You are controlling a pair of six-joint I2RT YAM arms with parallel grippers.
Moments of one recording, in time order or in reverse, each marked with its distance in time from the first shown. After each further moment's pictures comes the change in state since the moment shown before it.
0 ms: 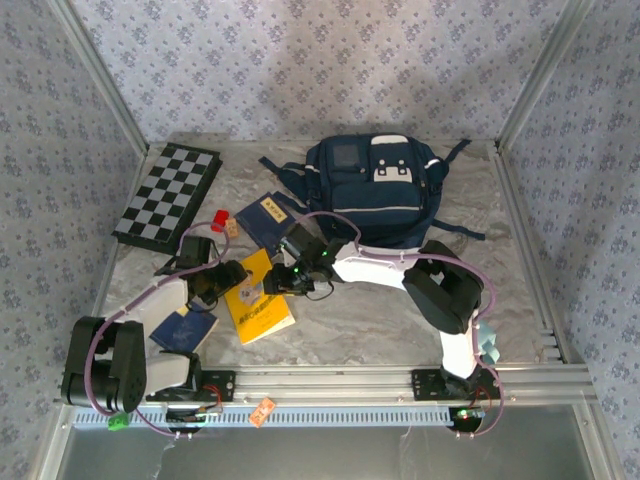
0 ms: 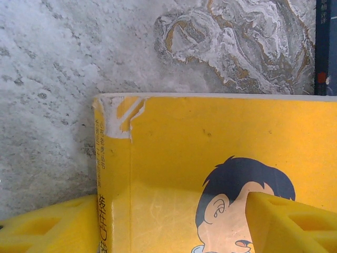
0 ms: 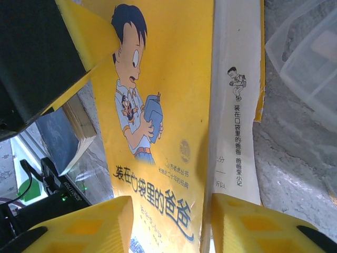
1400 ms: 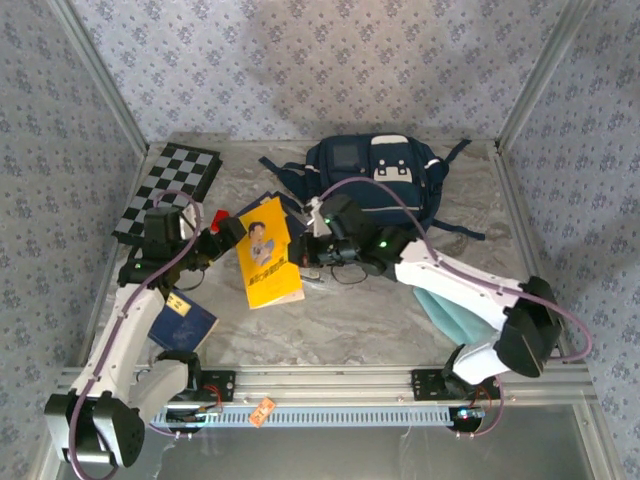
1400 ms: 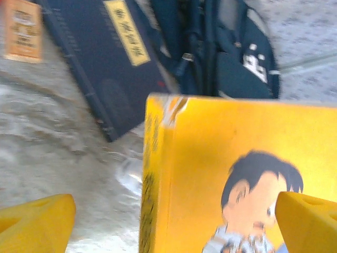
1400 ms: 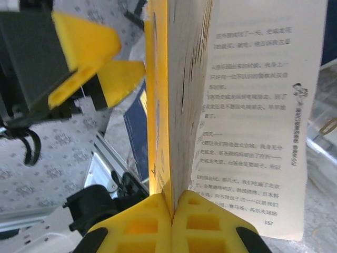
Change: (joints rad) left arm 0.062 -0.289 0.279 -0.142 0.315 -0.008; right arm -0.083 -0.483 -0.074 -0.053 0.064 -0.026
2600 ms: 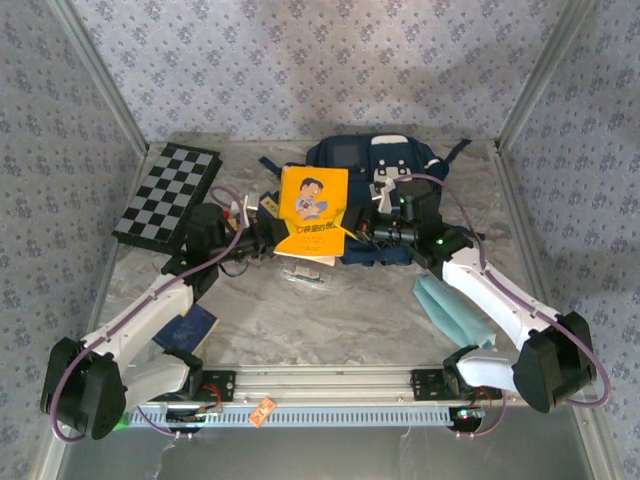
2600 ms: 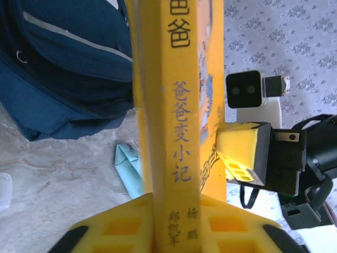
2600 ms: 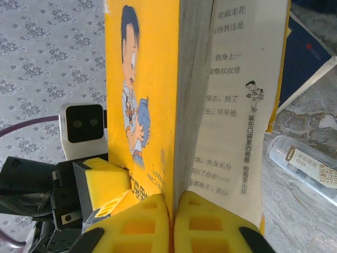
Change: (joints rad) left arm -0.352 0.166 -0.095 0.683 0.179 -0.425; right arm -0.389 -0.197 -0.264 0.253 -0.281 0.234
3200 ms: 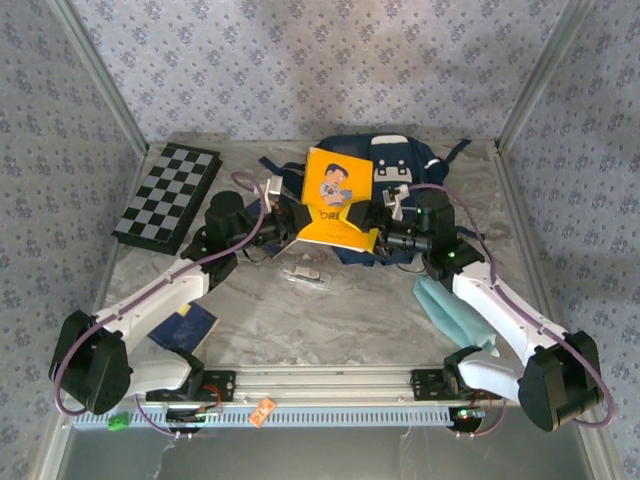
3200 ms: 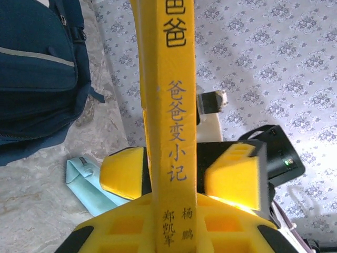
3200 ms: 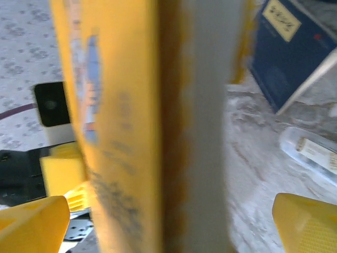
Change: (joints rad) left arm -0.128 0.130 0.140 0.150 -0.059 -0.066; right arm -0.072 -0.098 -0.130 0.145 -0.106 0.108
